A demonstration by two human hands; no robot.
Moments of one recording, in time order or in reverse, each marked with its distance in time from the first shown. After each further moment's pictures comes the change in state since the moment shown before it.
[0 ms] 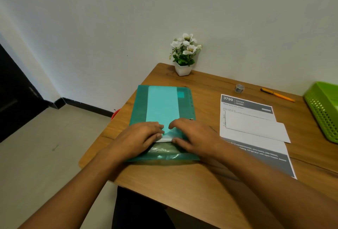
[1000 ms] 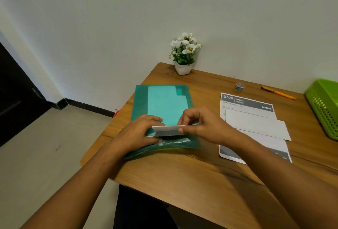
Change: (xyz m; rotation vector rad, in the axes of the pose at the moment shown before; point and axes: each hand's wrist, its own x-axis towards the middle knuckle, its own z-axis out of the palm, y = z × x) left_hand 0.009 -0.004 -0.001 -0.130 -0.017 -0.110; right_hand -0.007 0.006 -0.036 0.698 0.014 0.191
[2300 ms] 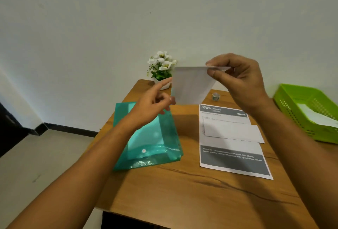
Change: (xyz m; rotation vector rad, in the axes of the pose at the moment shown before) left_hand 0.086 0.105 -0.049 -0.627 0.186 0.197; right_hand -0.034 -0.036 -0.143 -0.021 0.750 -0.460
